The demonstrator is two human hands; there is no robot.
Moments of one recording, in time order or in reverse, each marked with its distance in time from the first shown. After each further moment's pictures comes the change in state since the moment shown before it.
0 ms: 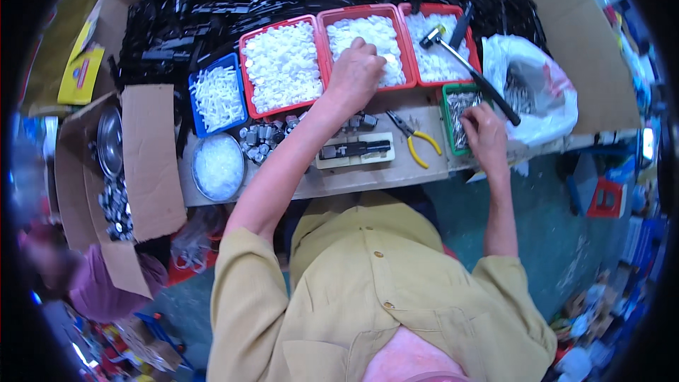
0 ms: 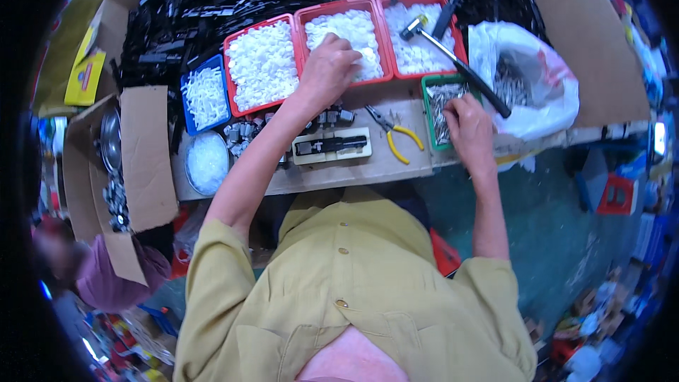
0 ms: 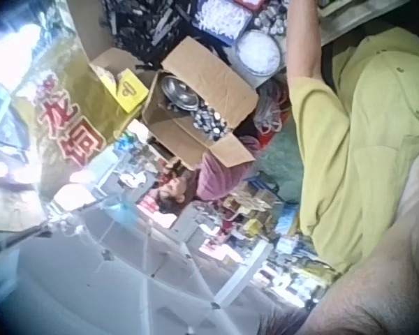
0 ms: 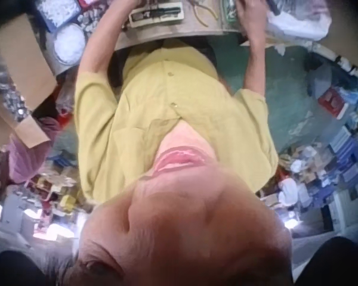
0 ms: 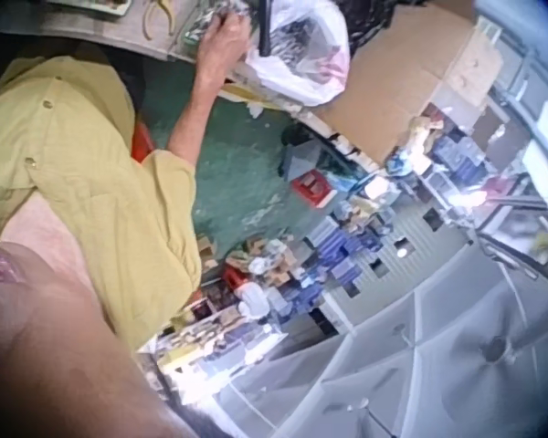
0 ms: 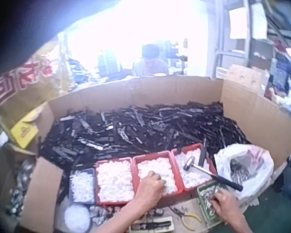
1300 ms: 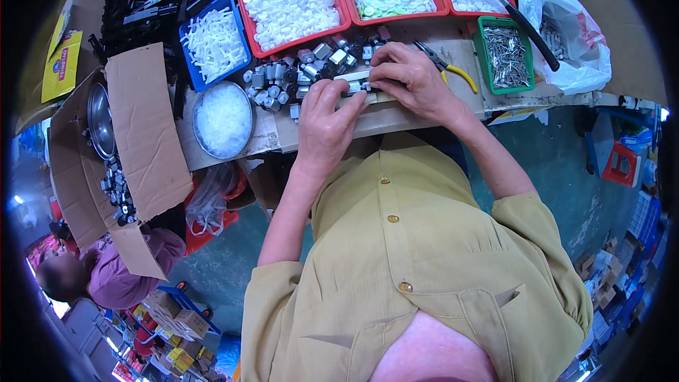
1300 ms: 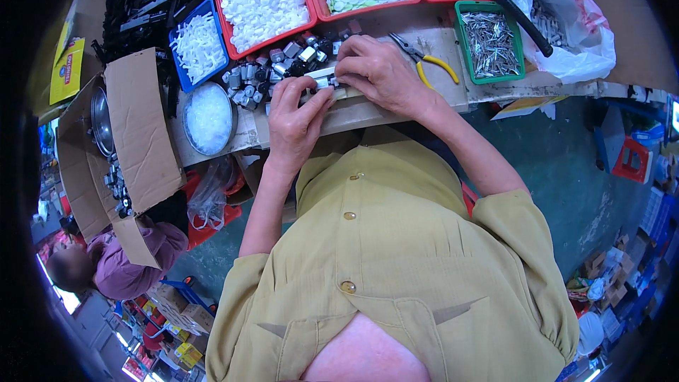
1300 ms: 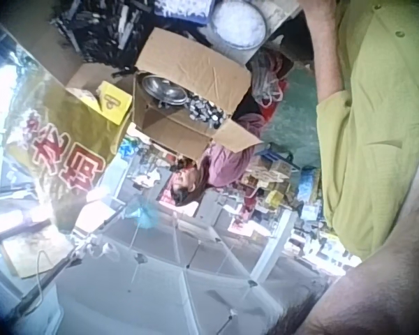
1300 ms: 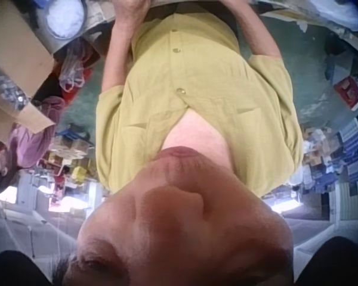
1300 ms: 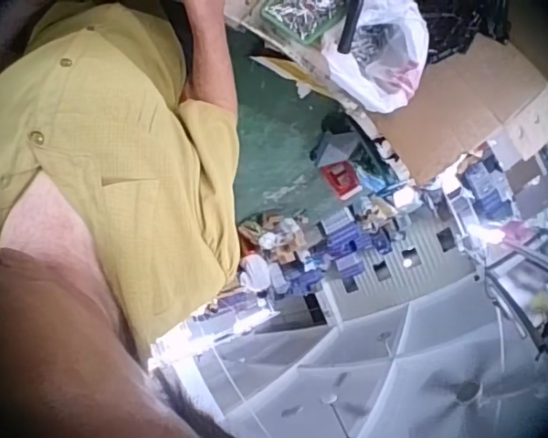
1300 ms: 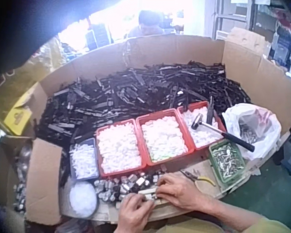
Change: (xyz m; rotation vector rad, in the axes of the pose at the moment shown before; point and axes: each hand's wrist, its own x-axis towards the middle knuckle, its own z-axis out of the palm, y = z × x) left_hand -0.176 0.050 -0.044 -0.091 0.165 -0.147; right_hand 0.009 -0.119 0.099 0.514 -0.182 -0.524
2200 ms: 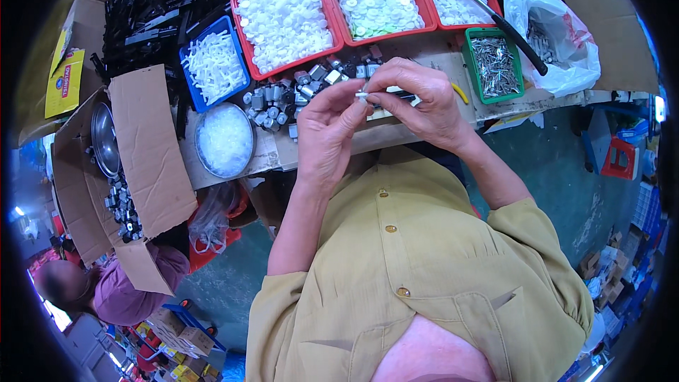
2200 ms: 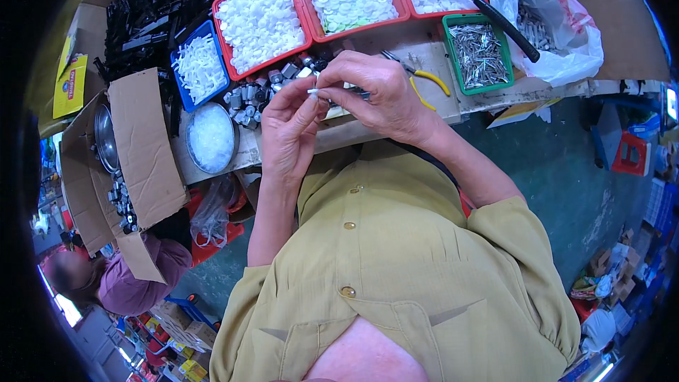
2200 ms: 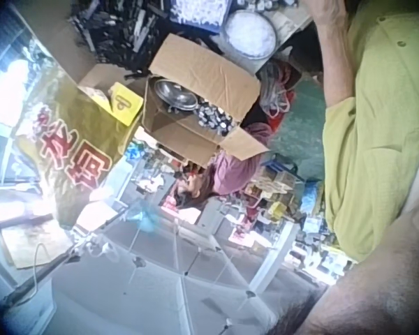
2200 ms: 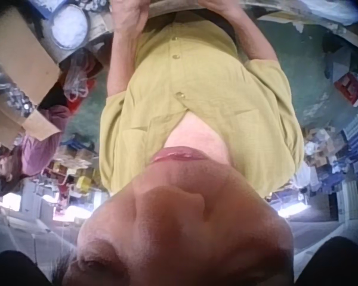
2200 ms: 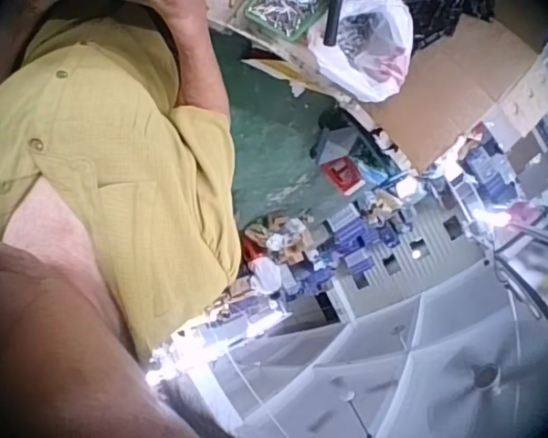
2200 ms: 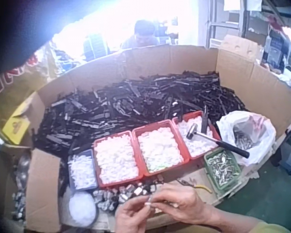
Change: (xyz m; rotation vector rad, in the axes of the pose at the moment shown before) left_hand 0.032 0.029 -0.010 -1.635 0.158 -0.782; right_hand 0.018 -0.052 -0.033 0.246 0.175 0.052
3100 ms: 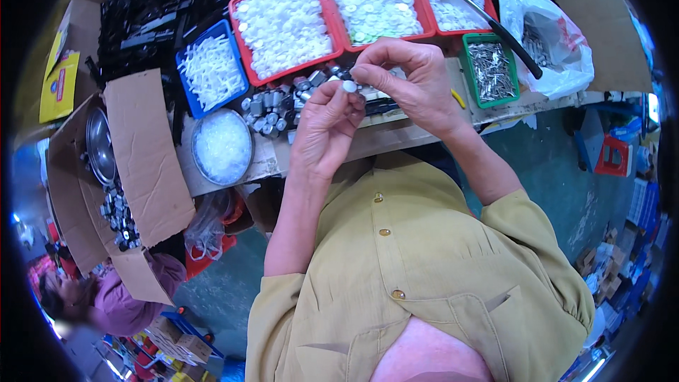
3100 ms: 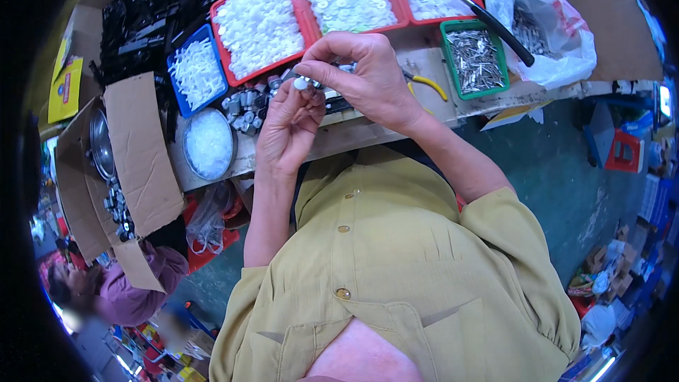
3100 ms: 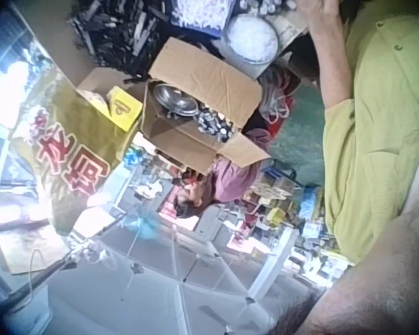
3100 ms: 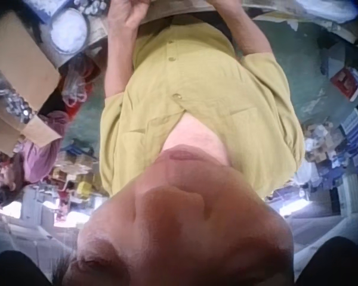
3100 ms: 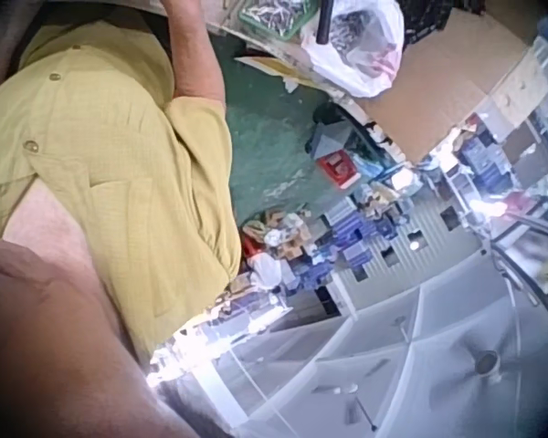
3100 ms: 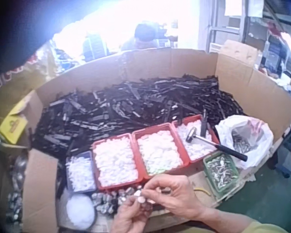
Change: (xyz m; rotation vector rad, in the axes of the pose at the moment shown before) left_hand 0.024 -0.003 -0.024 -0.433 -0.089 -0.234; right_hand 0.030 -0.007 0.005 0.261 0.096 0.256
